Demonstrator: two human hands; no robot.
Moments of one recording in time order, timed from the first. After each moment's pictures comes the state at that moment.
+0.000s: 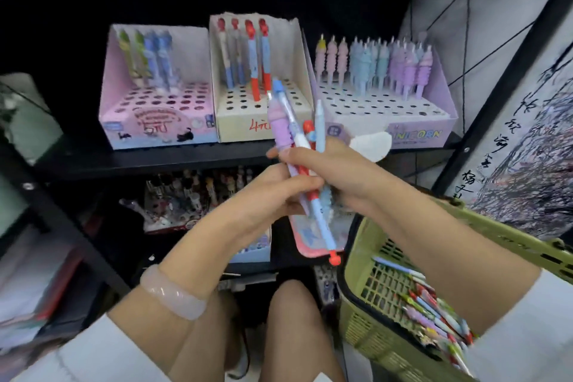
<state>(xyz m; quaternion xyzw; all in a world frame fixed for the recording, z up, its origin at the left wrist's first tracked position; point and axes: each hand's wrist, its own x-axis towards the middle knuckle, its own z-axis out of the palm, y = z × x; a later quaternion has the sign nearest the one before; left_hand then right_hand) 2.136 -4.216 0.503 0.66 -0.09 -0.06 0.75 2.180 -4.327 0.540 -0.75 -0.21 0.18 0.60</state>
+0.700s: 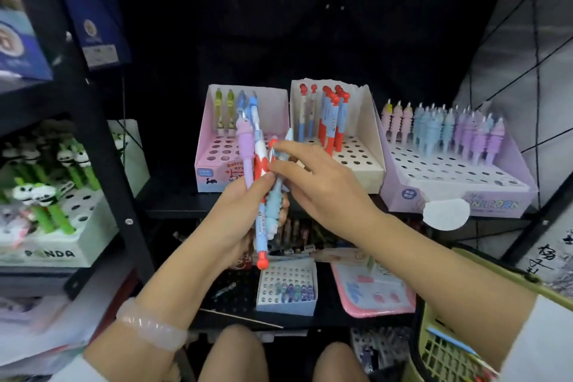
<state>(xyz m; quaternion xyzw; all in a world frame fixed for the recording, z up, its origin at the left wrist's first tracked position) 2.115 -4.098 0.530 0.57 0.03 0.15 0.81 2.194 -4.224 0.553 -0.70 -0.58 -0.38 0.17</state>
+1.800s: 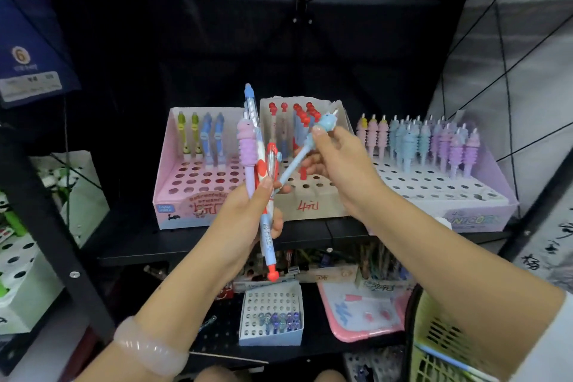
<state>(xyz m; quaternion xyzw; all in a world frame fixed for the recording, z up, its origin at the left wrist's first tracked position) 2.162 -4.111 0.544 0.65 0.00 0.13 0.75 2.256 -4.233 0.589 -0.66 -0.24 0.02 0.72</state>
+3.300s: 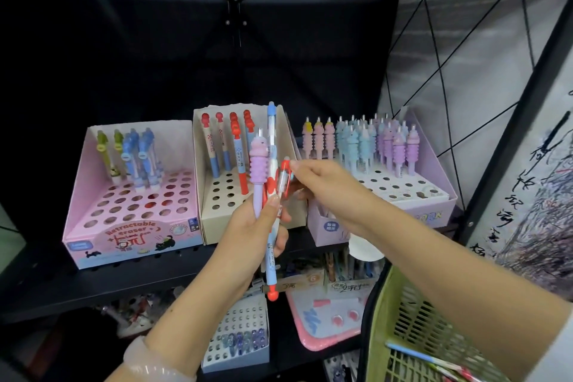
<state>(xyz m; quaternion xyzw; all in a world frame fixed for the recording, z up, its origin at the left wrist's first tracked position) 2.212 -4.186 0.534 0.65 -0.02 0.11 0.76 2.282 -4.313 0.580 -0.77 -0.27 0.10 0.56</state>
